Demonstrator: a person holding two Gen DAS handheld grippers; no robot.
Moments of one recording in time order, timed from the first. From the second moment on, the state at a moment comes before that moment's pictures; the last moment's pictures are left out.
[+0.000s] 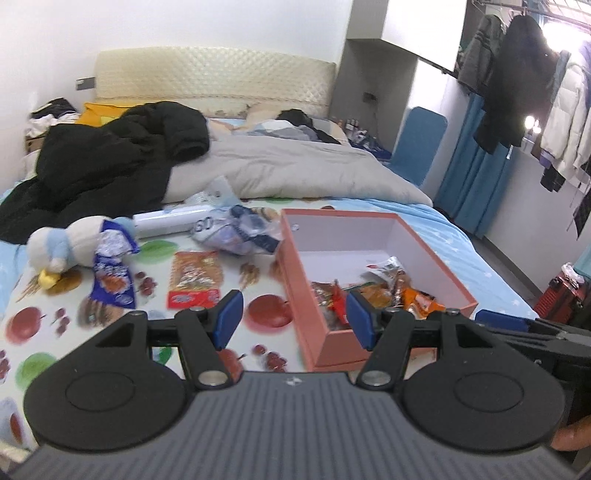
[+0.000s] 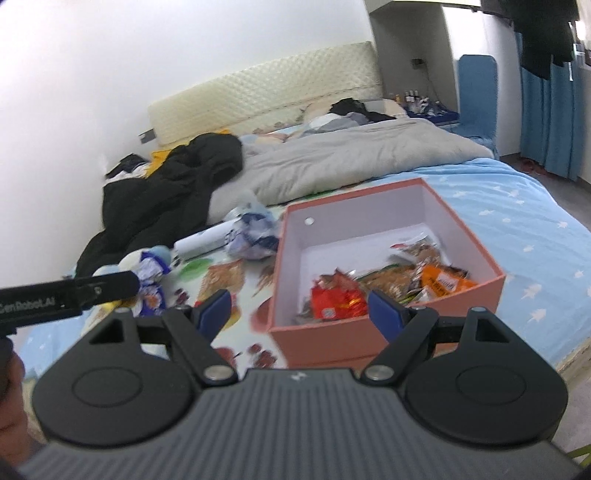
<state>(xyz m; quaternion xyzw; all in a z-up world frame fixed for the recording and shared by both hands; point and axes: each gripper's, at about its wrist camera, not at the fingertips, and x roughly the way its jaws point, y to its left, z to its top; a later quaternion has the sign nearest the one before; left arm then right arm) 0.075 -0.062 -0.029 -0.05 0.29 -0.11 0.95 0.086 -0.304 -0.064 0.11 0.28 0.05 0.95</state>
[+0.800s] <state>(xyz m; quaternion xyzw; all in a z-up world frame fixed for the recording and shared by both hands) 0.005 0.022 -0.118 -0.10 0.32 -0.01 0.94 0.029 -0.205 -0.119 0.05 0.29 0.19 0.94</state>
